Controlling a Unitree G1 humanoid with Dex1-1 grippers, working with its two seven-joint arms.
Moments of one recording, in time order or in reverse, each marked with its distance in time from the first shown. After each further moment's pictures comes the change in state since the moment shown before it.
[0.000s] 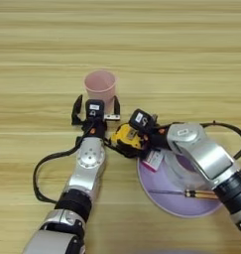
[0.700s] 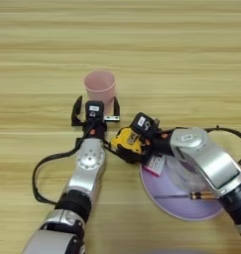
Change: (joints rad) left arm -0.001 0.003 0.000 0.022 0.000 -0.018 0.002; right arm 0.059 -0.003 -0.021 -0.127 0.023 0.042 -0.005
